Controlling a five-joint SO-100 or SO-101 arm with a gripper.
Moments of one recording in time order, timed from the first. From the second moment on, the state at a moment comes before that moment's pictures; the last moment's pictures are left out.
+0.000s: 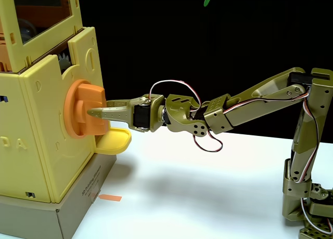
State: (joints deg) arm 9.7 98.6 128.7 -34.8 -70.4
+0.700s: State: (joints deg) arm 8.2 98.4 128.7 -33.8 -71.8
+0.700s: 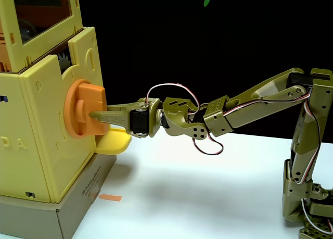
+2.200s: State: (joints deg) arm 7.2 106.3 129.6 -22.7 63.7
